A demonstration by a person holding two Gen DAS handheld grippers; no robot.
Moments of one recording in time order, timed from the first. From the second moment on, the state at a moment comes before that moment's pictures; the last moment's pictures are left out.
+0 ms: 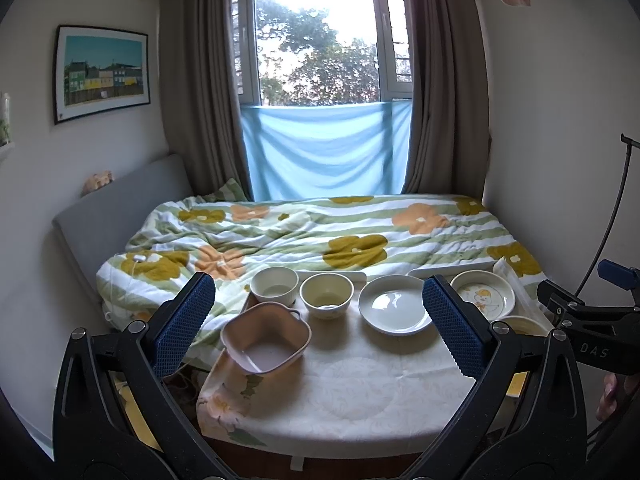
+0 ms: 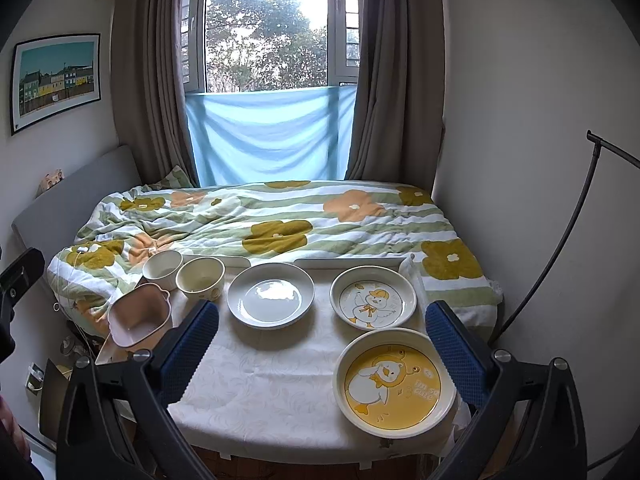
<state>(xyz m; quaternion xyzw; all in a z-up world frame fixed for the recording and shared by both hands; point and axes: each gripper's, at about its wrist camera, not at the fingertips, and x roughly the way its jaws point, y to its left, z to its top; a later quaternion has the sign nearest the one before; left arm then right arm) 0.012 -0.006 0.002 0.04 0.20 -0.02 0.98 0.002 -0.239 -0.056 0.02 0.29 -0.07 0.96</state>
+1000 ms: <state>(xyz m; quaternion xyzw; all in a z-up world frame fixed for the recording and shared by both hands) 0.011 -0.005 0.002 0.04 0.20 -0.02 0.98 0.002 -0.238 -0.055 0.02 0.29 -0.07 0.96</state>
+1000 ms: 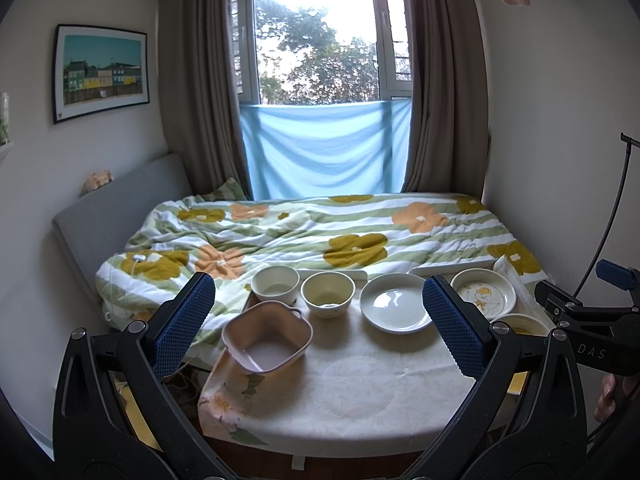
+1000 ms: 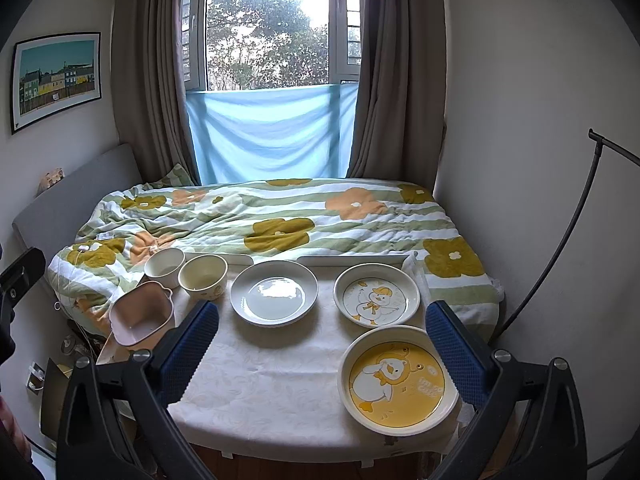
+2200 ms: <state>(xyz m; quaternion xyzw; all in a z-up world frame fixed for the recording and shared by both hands) 0.103 -0.148 -0.141 0.06 0.42 -0.24 0.87 -0.014 -0.377 -0.182 0.16 0.43 -0.11 0.88</state>
